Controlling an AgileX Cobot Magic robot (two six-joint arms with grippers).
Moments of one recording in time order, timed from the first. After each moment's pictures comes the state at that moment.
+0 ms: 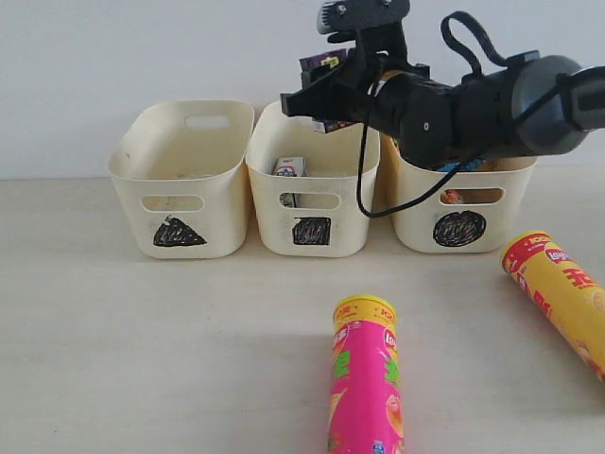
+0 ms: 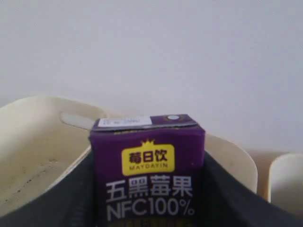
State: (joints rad) left arm -0.01 0.00 0.00 0.01 0.28 -0.02; right arm 0.49 1.98 -1.39 0.18 -0.38 -0.16
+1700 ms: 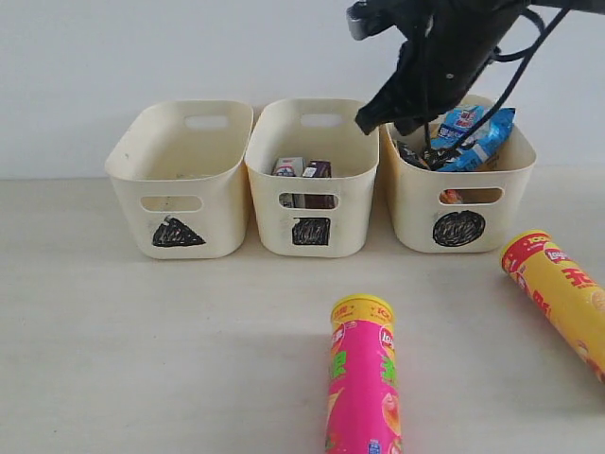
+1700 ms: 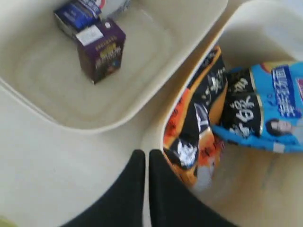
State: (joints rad) left arm -0.01 0.00 0.00 0.05 0.28 0.04; right arm 0.39 1.91 -1.75 -0.10 0.86 -0.20
